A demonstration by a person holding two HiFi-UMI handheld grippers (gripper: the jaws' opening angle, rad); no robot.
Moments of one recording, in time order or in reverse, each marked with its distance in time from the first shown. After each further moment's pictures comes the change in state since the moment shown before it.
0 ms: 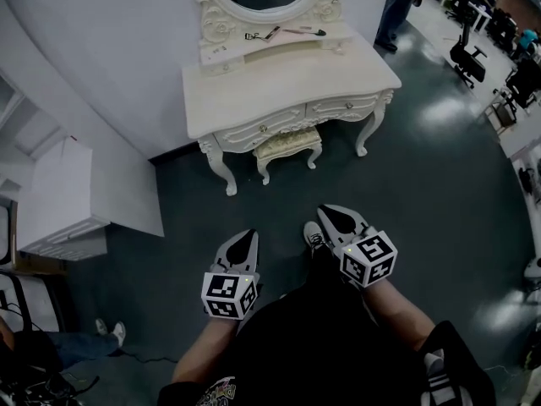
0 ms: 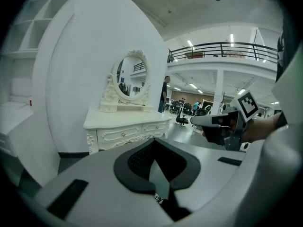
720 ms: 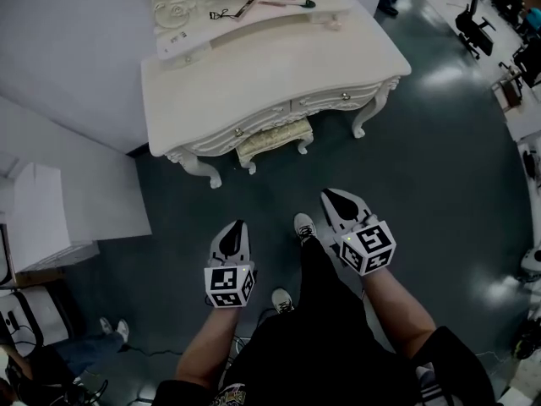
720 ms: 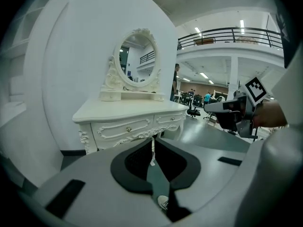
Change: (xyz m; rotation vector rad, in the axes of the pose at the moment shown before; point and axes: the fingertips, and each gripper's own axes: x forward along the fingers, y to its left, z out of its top) left arm 0.187 0.058 -0.040 0.014 0.093 0.118; right arm 0.097 -0.186 -0.015 0.011 0.053 -0.088
